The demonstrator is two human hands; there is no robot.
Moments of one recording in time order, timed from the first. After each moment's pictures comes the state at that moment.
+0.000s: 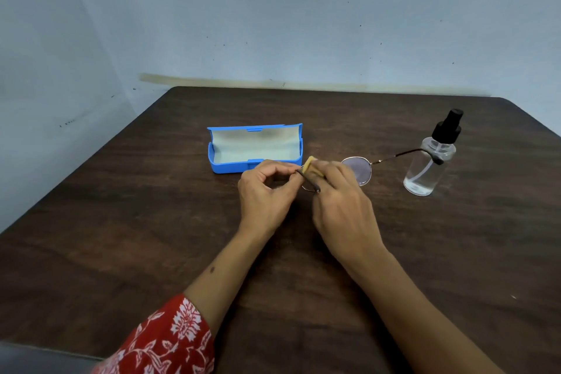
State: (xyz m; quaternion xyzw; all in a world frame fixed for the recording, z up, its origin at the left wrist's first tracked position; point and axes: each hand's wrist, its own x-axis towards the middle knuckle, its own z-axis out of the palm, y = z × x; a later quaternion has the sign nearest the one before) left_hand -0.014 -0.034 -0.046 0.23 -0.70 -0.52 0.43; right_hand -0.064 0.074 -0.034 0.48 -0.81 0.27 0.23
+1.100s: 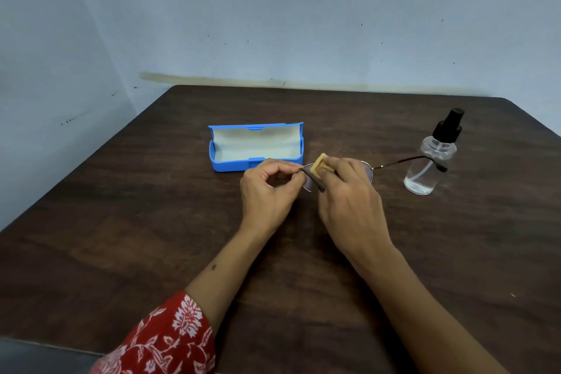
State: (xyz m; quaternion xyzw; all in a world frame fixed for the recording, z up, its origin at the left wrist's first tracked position) left_hand -0.013 -0.032 -0.045 0.23 -0.71 -0.52 0.42; right_hand -0.069 0.079 -0.033 0.45 -0.82 0.27 0.22
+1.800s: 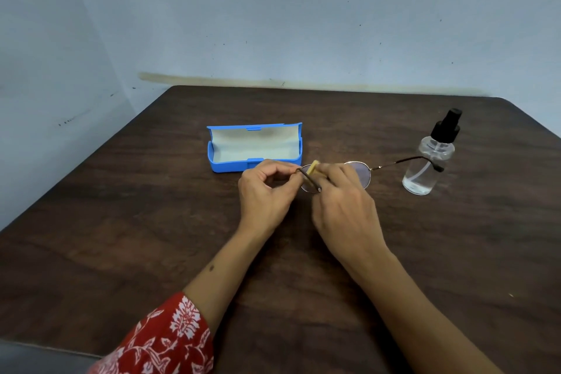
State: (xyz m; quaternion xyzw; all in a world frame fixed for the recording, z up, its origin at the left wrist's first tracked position) left_hand -0.013 -0.032 -0.046 0.24 -0.70 -0.53 0.42; right_hand -0.062 0.079 -0.034 0.46 -0.83 0.23 0.21
